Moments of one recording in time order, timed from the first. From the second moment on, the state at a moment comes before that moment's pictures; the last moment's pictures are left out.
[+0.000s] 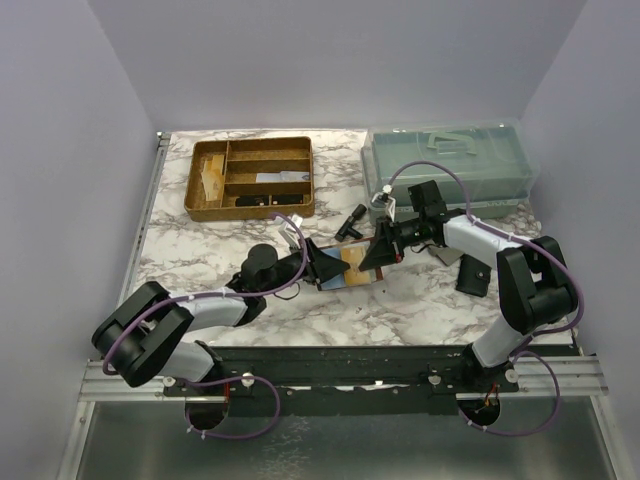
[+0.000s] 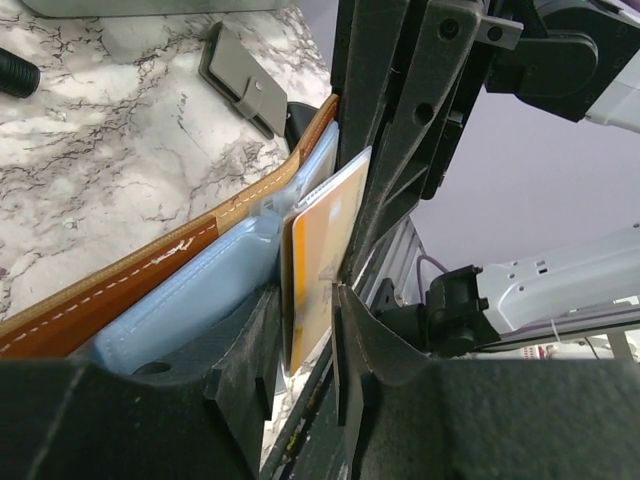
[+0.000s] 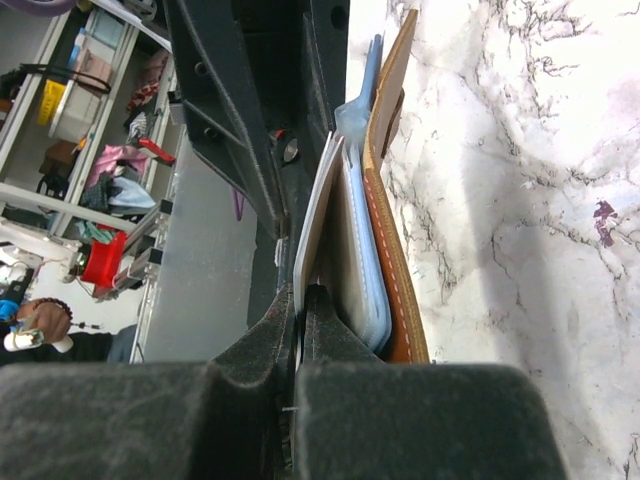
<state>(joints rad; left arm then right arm) -0.72 1.35 0.37 0.92 0.36 -0.94 0.34 1.65 0.96 -0.30 -1.39 -0.15</state>
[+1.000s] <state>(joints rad) -0.67 1.35 0.29 1.08 0.45 -0.99 0.34 1.65 0.96 -0.31 -1.44 -0.14</state>
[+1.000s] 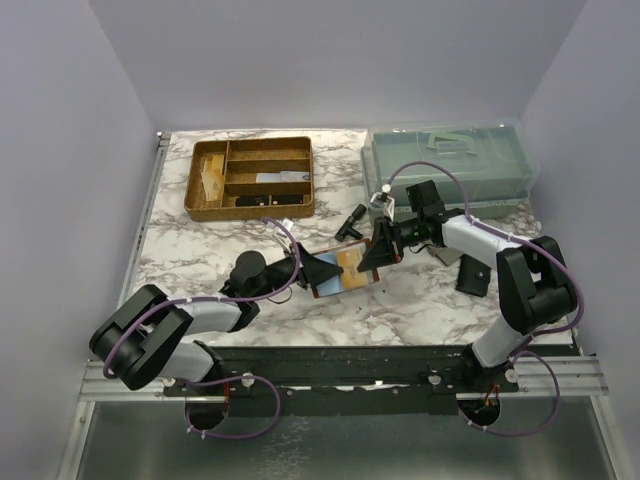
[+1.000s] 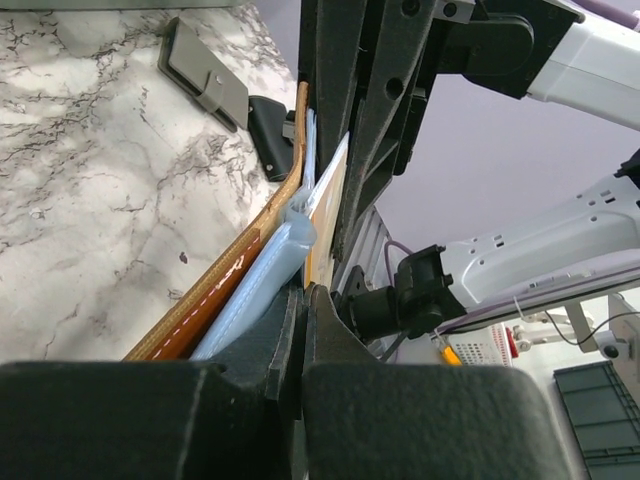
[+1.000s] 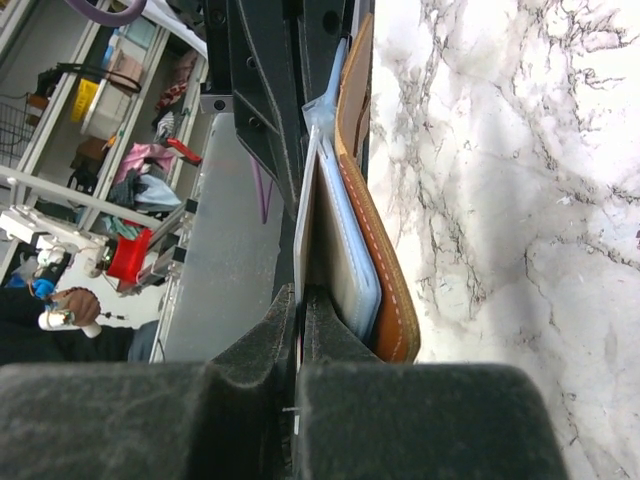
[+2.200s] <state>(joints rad) -0.62 1.40 0.29 1.18 0.56 -1.09 0.32 1.65 0.96 -0.28 -1.46 -0.11</state>
